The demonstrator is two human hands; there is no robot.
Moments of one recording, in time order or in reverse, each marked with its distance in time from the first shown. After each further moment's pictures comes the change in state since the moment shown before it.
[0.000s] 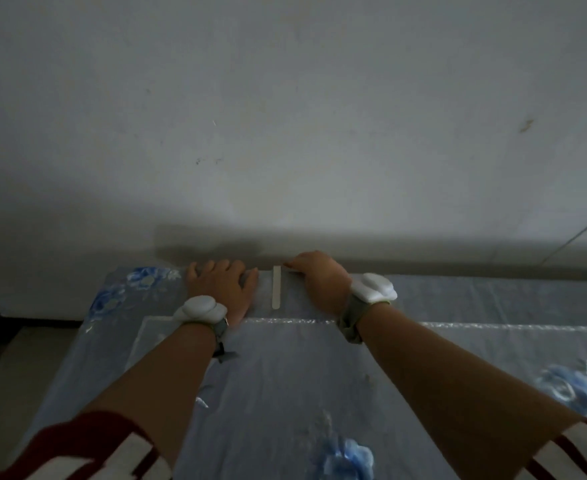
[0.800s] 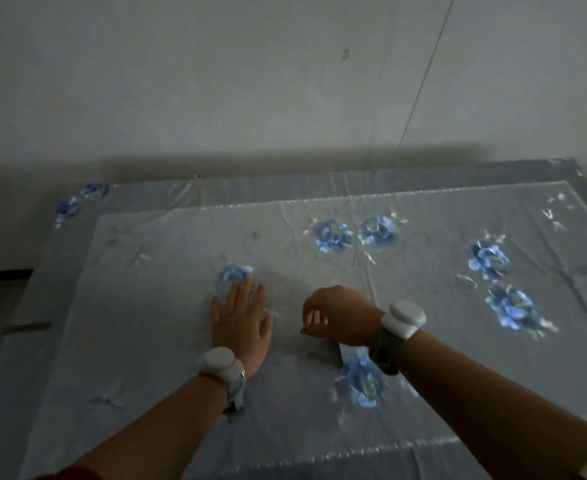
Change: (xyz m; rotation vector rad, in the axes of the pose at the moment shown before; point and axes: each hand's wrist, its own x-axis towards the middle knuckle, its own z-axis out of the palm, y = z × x) left_hand -0.310 0.167 -0.037 -0.072 -0.264 0.156; right_hand -0.361 0.015 0.000 -0.032 -0.221 0.083
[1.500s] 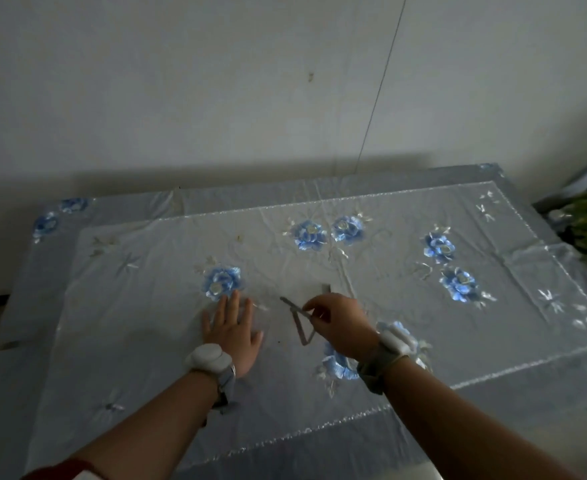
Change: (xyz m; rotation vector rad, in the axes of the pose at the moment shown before) left_hand -0.024 -0.005 -0.013 0.055 -0.258 0.032; right_hand -0.056 -0.037 0.025 0.368 0.358 0.377
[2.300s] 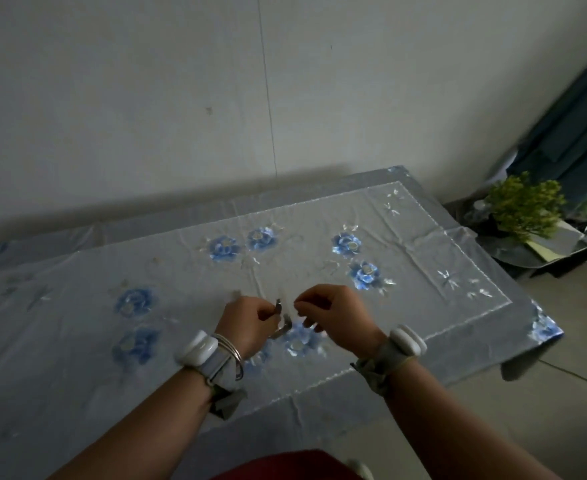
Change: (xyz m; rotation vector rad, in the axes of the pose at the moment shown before) left_hand -0.071 0.209 -0.072 -0.611 0.084 0.252; right_hand -0.090 0.120 -0.106 0.563 0.154 -0.025
